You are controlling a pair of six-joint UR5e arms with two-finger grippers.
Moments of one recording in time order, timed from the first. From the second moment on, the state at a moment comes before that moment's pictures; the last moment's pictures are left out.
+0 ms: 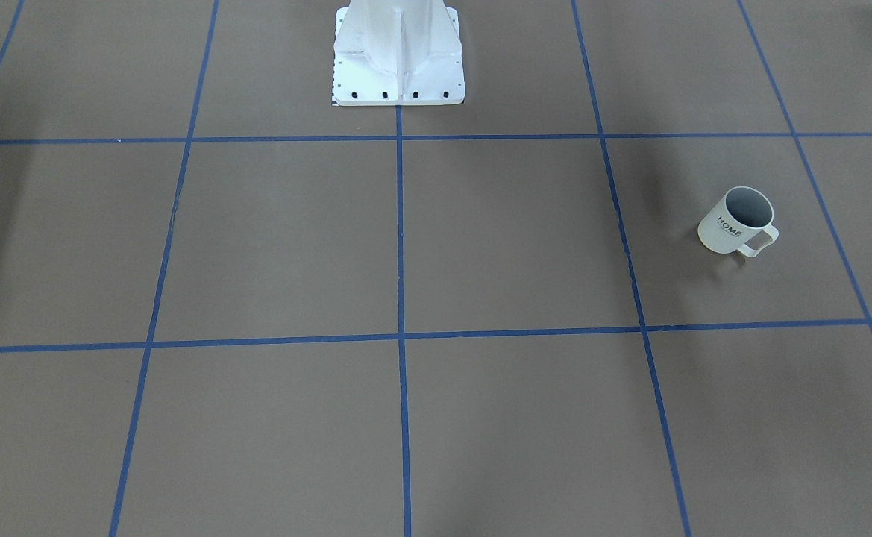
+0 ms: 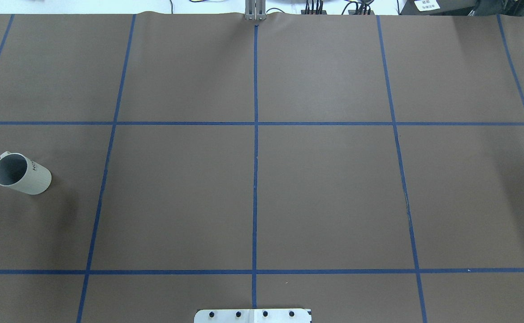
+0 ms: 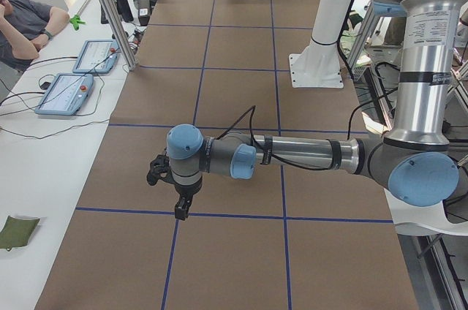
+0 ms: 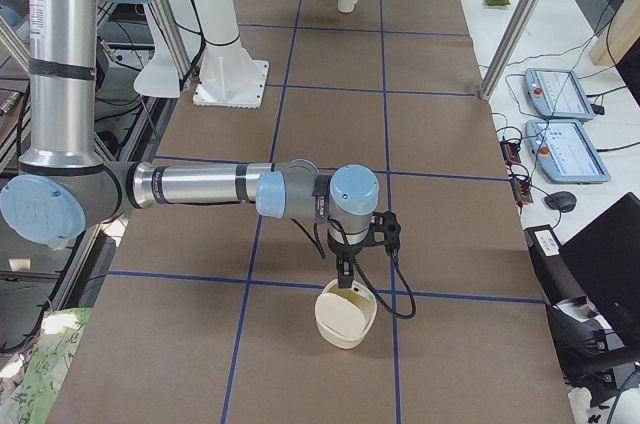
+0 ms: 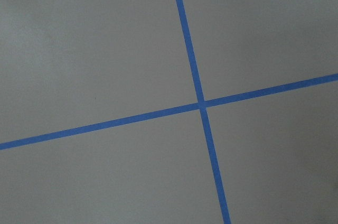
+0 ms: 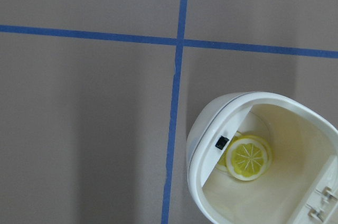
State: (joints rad) left arm -1.56 -1.59 -1.59 -1.68 -2.28 0.10; right arm 1.58 -1.67 1.75 -1.68 2.34 -0.08
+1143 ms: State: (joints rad) left arm -1.56 -1.59 -1.58 -1.68 -2.26 0.09; right arm 1.58 -1.67 1.74 -1.68 2.31 0.03
